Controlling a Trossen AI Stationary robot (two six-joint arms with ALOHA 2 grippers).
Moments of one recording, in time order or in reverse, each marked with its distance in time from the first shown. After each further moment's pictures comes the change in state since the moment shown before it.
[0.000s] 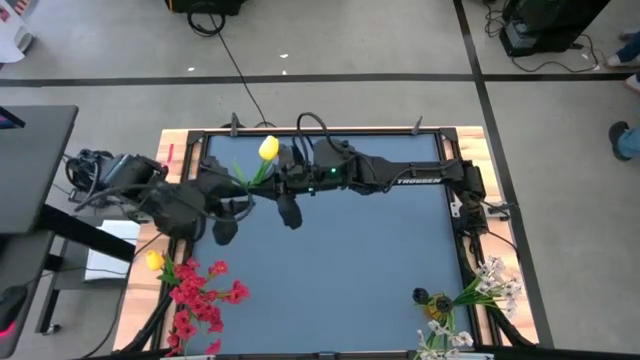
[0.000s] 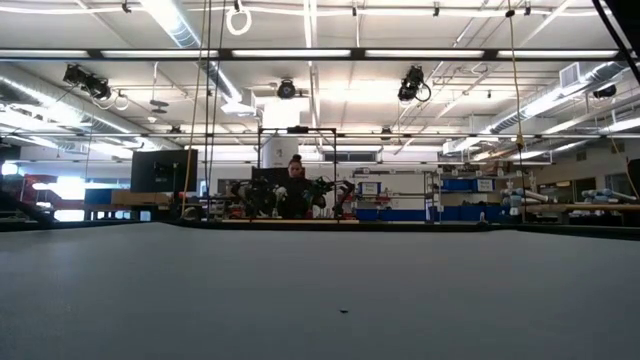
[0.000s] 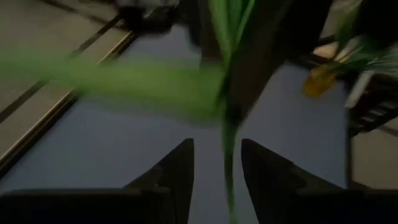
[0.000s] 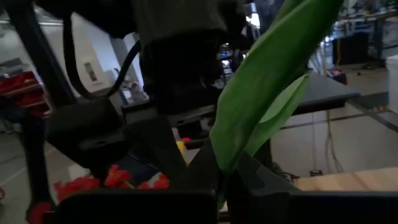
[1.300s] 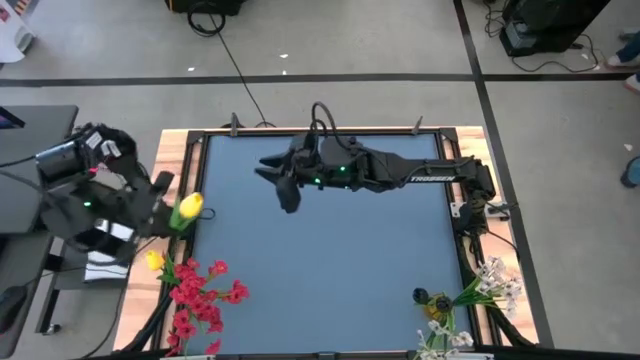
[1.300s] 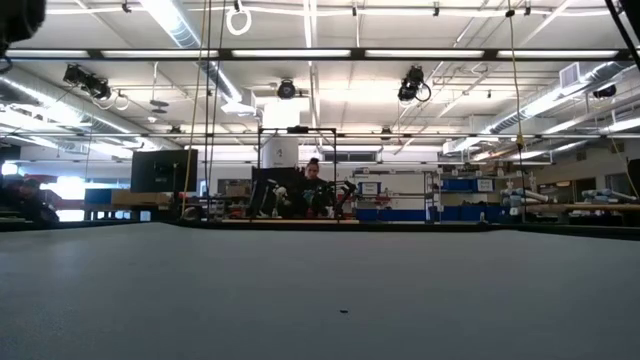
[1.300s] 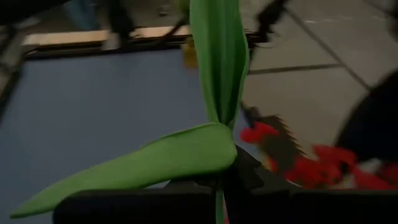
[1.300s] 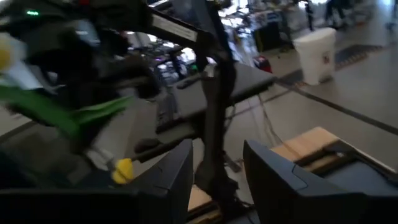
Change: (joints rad) left arm -0.658 -0.220 0.000 -0.130 -0.100 0.051; right arm 0.011 -0.071 0.001 -0.171 0.332 0.142
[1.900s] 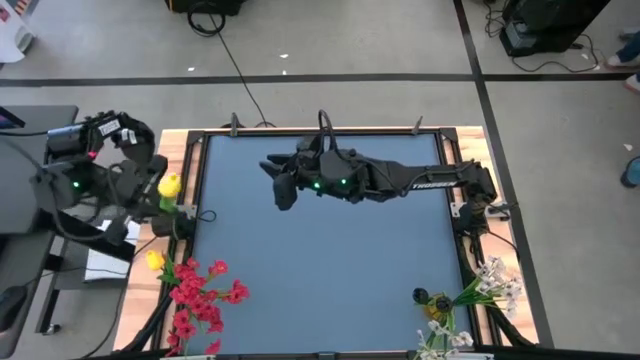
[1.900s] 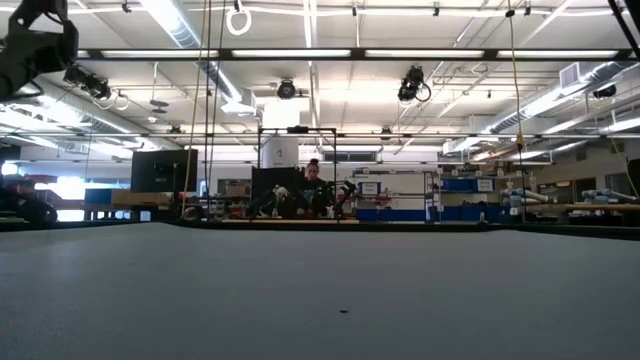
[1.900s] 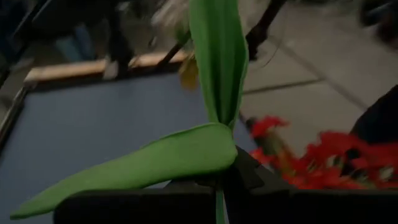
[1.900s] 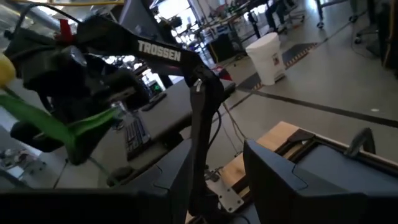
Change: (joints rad) left arm -0.258 -0.198 -0.146 -0.040 -0.206 -0.024; right arm 0.056 0.000 0.000 -0.020 0.264 0.141
